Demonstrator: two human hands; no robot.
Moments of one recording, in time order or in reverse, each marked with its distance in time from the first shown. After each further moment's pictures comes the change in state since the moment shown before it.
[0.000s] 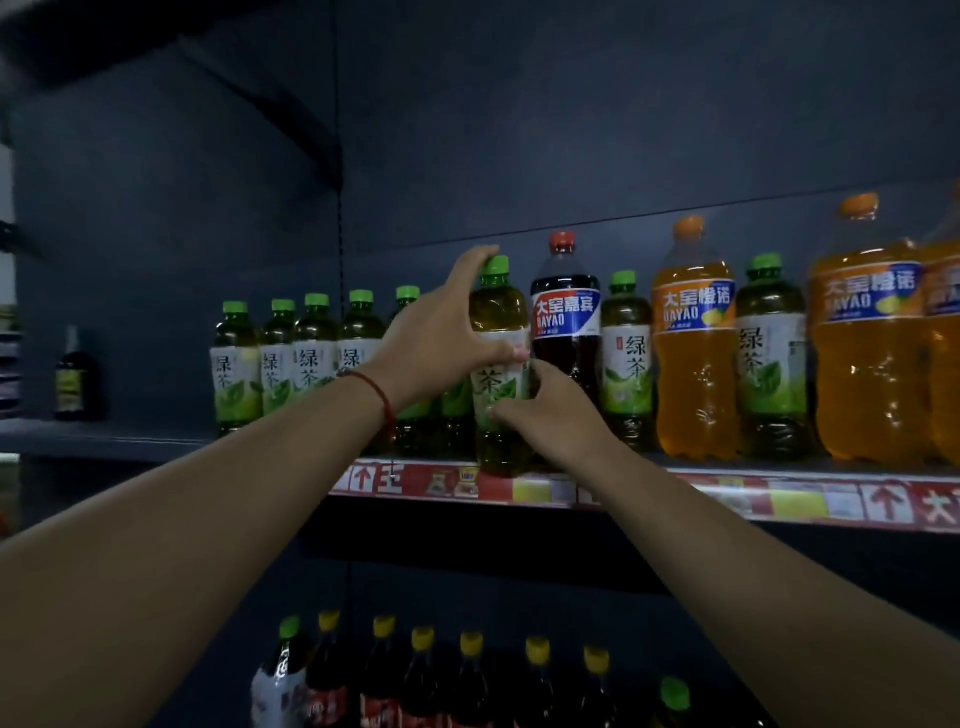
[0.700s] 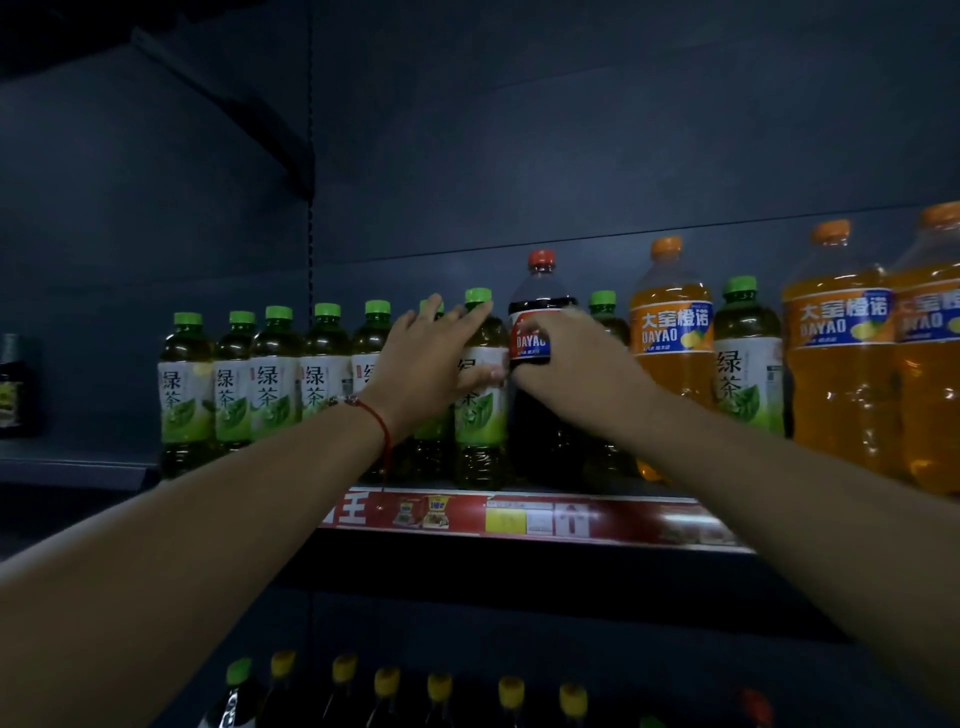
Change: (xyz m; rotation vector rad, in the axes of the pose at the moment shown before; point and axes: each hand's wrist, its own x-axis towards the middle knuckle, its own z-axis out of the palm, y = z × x) left_hand 0.030 -0.031 0.047 0.420 -0.030 0.114; right_hand 0.008 -0.036 -0.053 -0.709 0.166 -0.300
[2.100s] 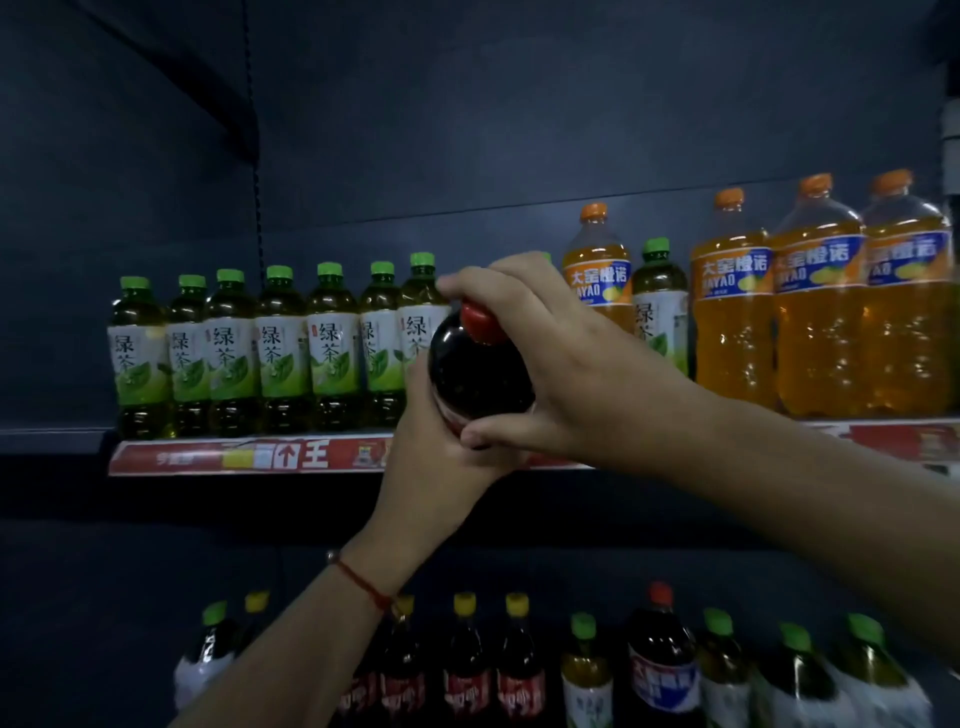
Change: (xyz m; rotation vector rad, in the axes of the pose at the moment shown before) left_hand -0.136 0.118 -0.025 -1.258 0.234 -0.171; right_hand -0.116 -0.032 -0.064 -0.161 0.070 -0.545
